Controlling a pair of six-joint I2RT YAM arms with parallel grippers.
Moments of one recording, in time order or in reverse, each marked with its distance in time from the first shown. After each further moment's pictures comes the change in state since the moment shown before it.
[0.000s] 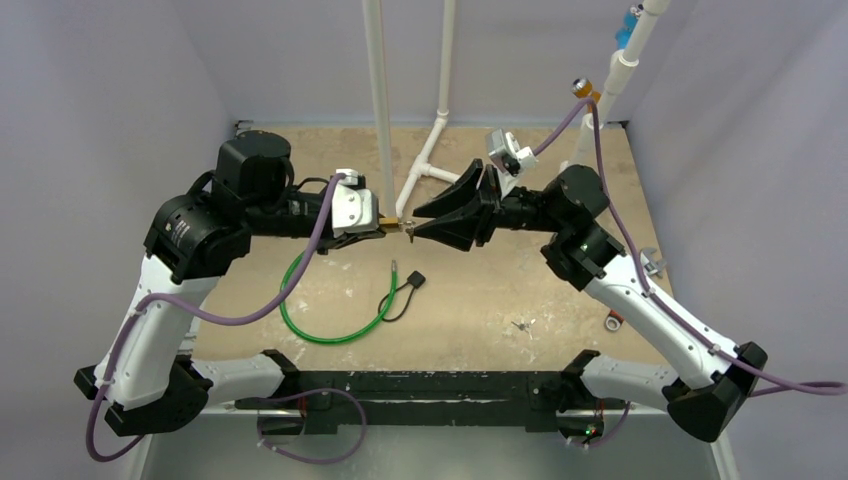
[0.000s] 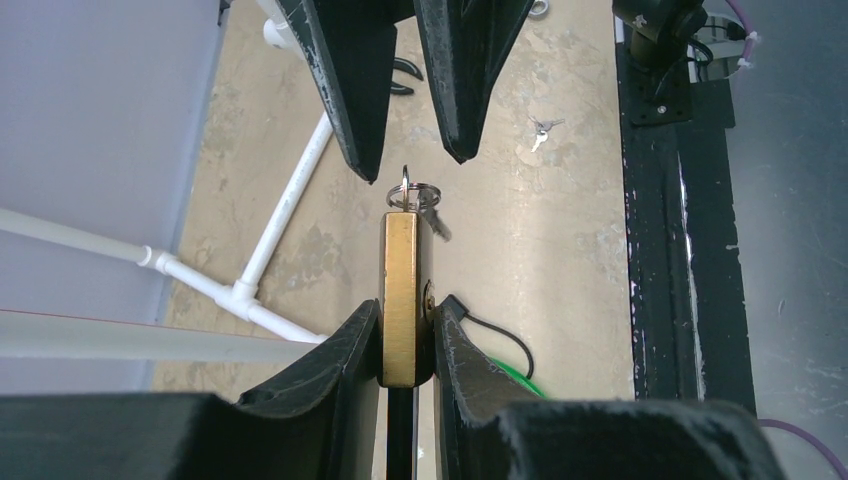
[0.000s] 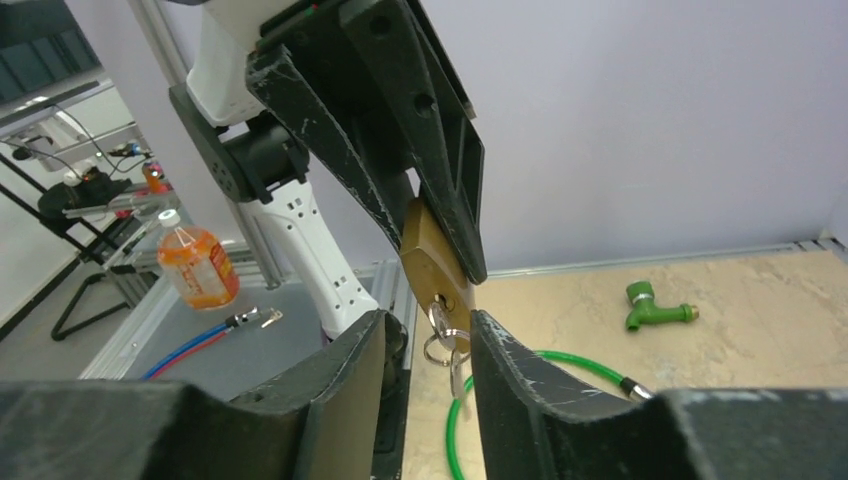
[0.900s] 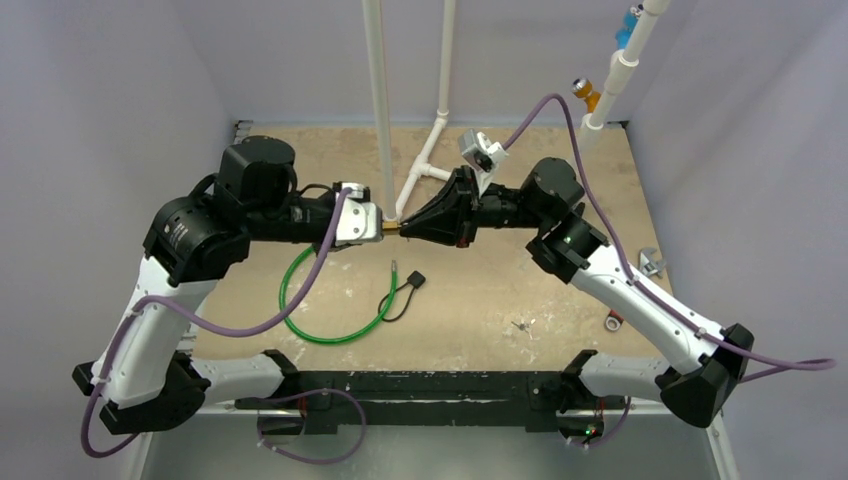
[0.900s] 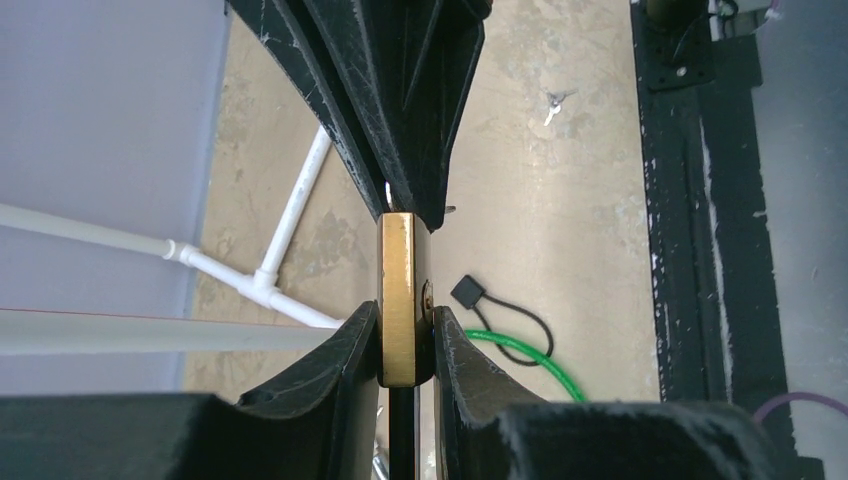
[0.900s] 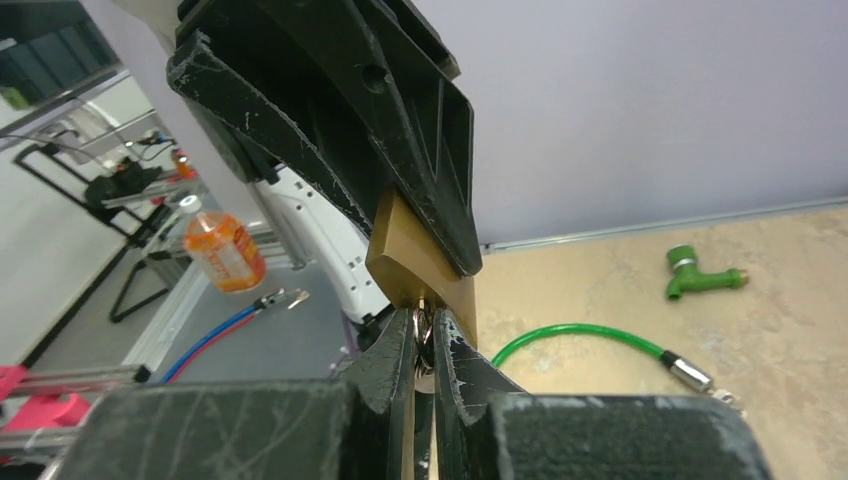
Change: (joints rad) left arm -0.035 -0.001 0.004 -0.021 -0.047 0.041; right arm 0.046 0.068 0.034 -0.050 0.001 -0.001
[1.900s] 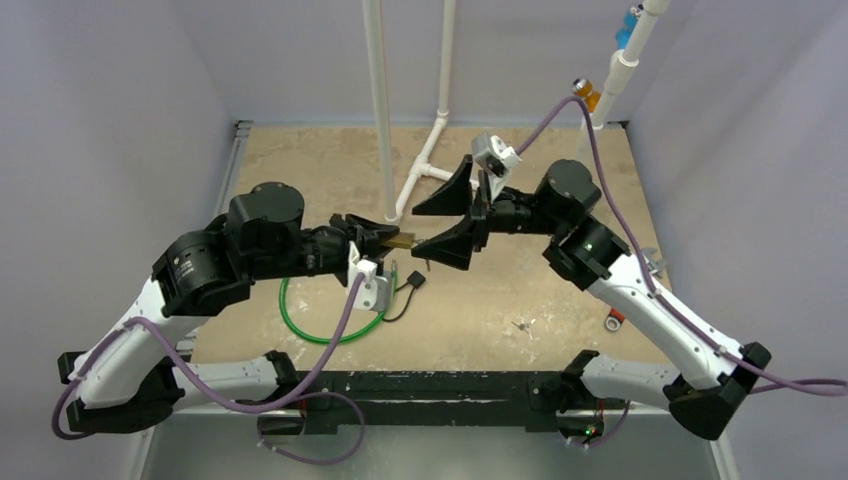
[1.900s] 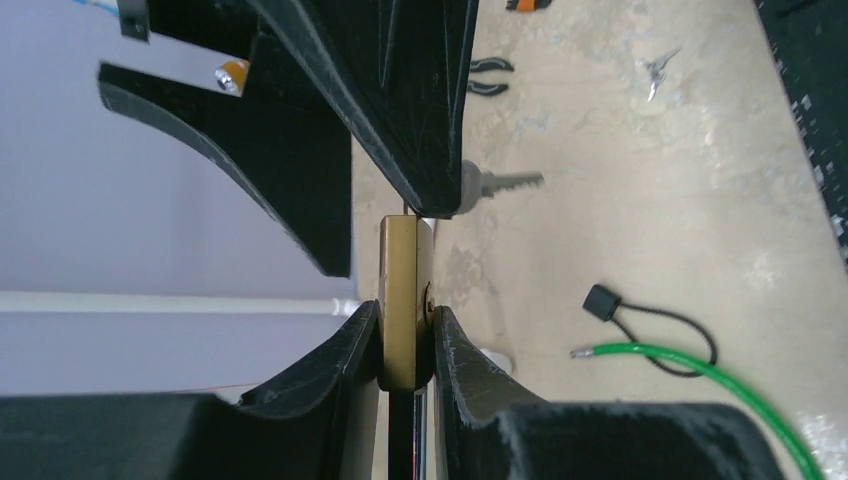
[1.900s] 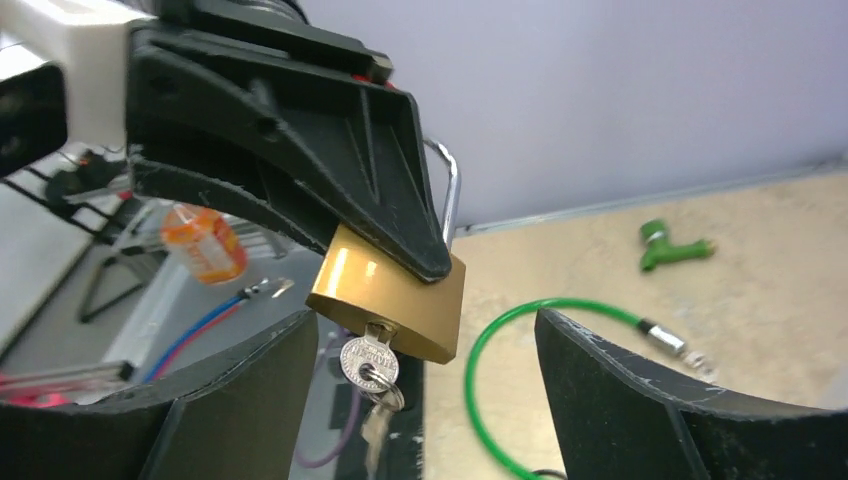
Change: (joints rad) left arm -0.310 -0.155 -0.243 0.227 -0.351 0.316; right arm -0.014 -0.036 0.030 -0.166 0.015 -0.024
